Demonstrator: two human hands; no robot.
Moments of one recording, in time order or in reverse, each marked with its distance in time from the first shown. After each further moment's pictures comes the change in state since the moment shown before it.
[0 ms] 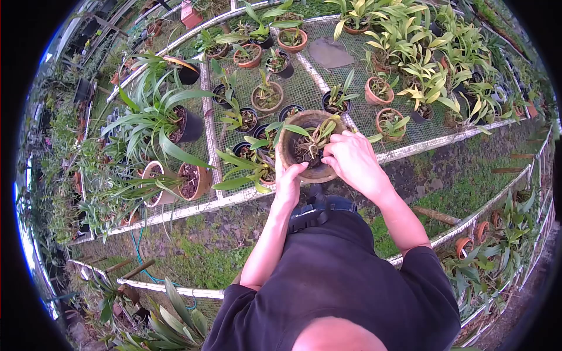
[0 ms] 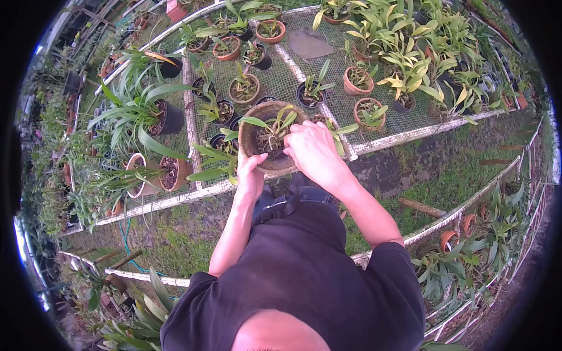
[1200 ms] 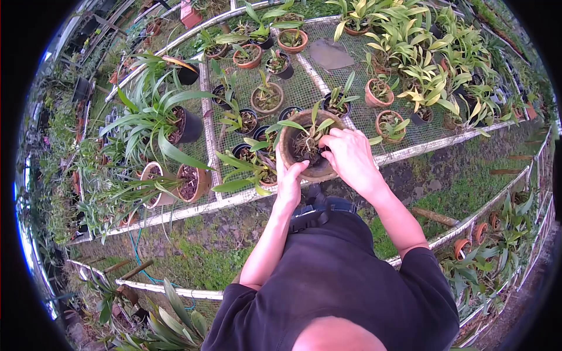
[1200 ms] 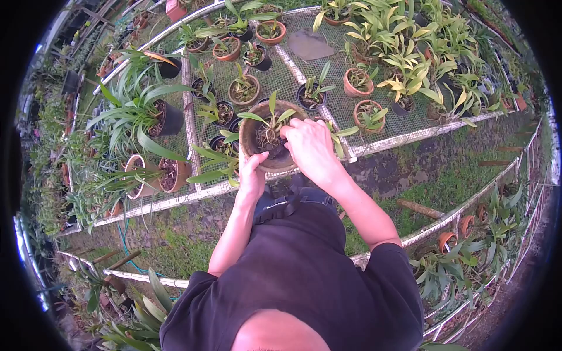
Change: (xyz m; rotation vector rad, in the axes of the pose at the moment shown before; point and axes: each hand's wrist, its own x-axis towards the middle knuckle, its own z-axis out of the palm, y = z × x) left_hand 0.009 0.002 0.005 0.003 0.004 0.032; right_hand 0.017 -0.002 0.007 -0.012 0.063 0.078
